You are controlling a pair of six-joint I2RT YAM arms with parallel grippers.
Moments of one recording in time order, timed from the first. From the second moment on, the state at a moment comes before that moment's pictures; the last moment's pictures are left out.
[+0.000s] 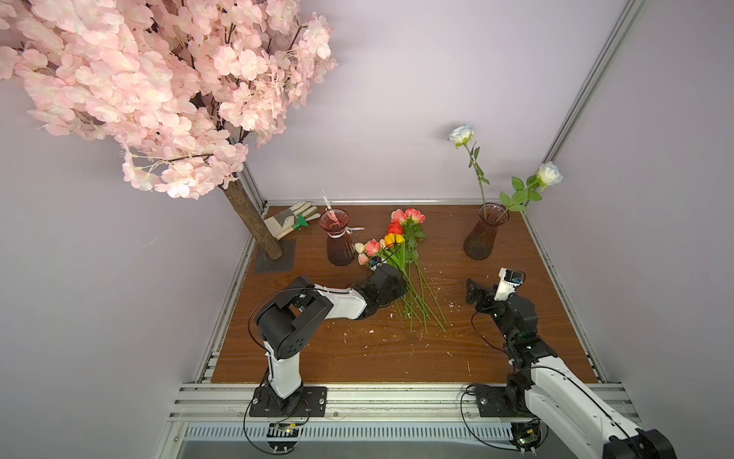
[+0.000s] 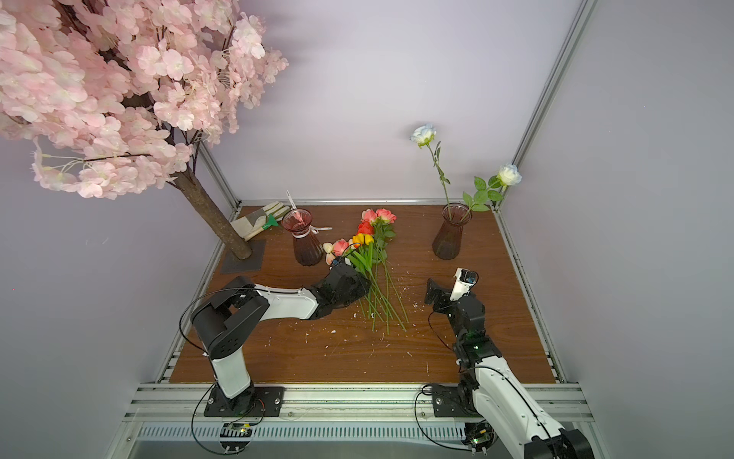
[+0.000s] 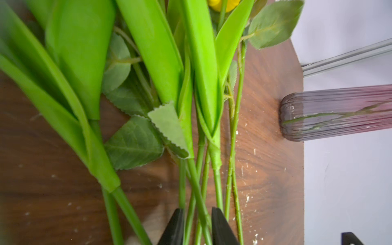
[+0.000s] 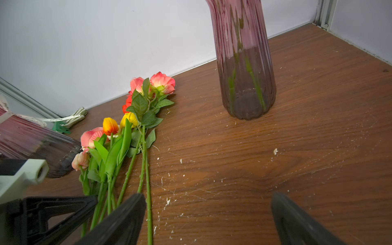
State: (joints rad) left arm -0.78 1.85 0.86 0.34 -0.04 -1.12; right arm 0.25 0.75 0.15 0.30 0.10 0.44
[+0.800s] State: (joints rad) left arm -0.78 1.90 0.91 0.36 -0.01 -1.13; right arm 0.25 0.75 0.15 0.30 0.10 0.44
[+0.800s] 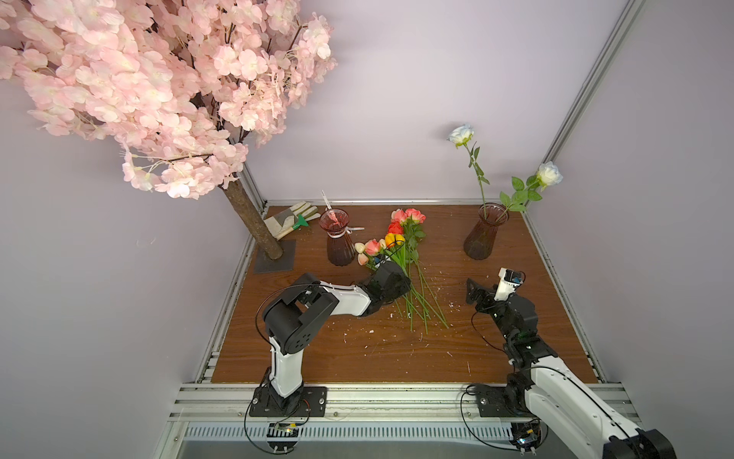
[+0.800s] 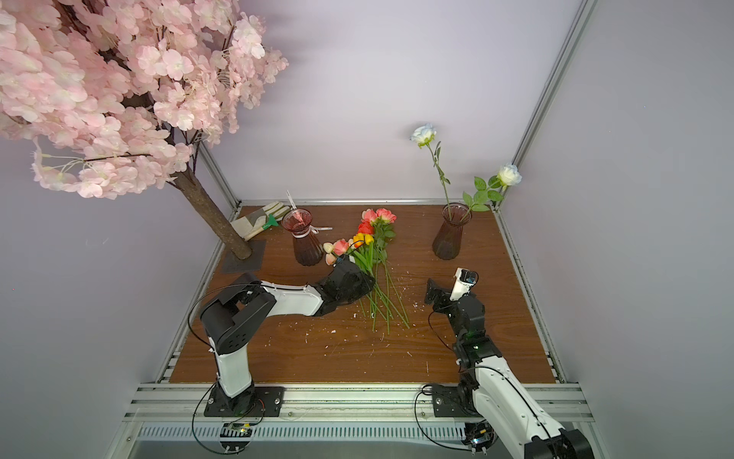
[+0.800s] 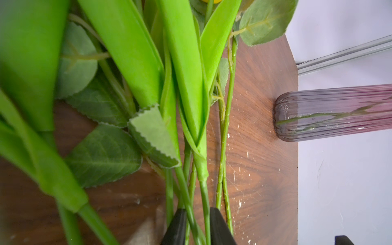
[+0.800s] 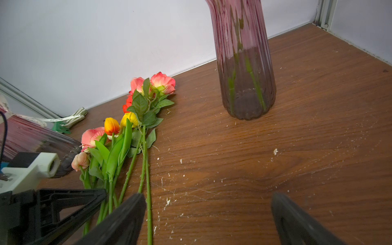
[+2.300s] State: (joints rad) left arm -0.58 1.28 0.89 0.30 -0.33 -0.43; right arm 0.25 0.77 0.15 0.31 0.10 0.44
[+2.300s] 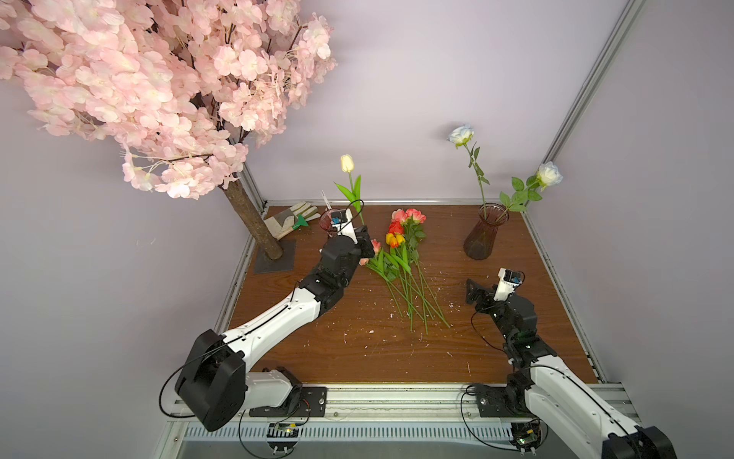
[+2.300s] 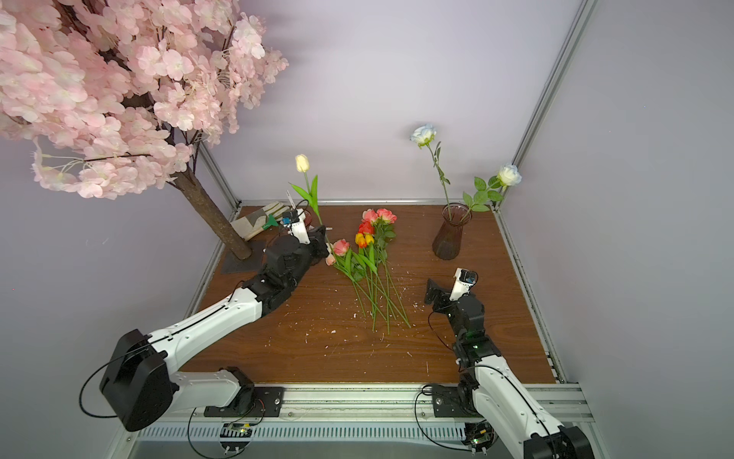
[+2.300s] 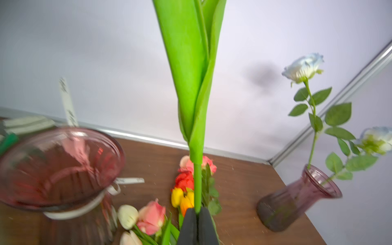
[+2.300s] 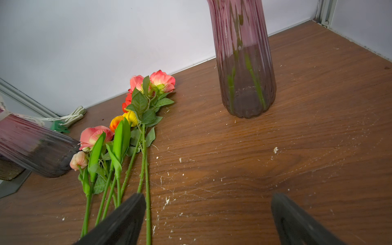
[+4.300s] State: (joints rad) left arm -0.43 1.04 0.76 0.07 -0.18 -0.62; right arm 0.25 0.83 0.14 0.39 0.05 0.47
